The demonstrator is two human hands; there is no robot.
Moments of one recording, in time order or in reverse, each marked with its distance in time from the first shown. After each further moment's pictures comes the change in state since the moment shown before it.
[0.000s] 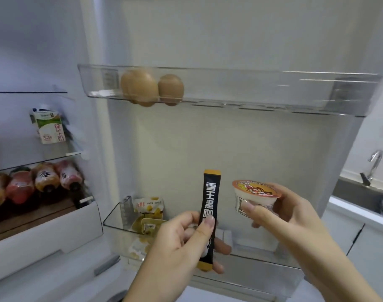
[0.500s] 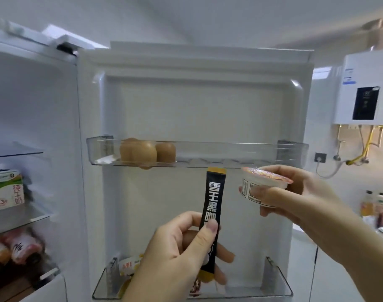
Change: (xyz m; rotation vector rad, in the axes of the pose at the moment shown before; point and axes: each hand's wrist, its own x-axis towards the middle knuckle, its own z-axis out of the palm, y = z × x) left_hand -0.012 0.088 -0.028 0.030 -0.269 0.227; right_hand -0.003 -0.116 -0.003 -0.054 0.142 -0.052
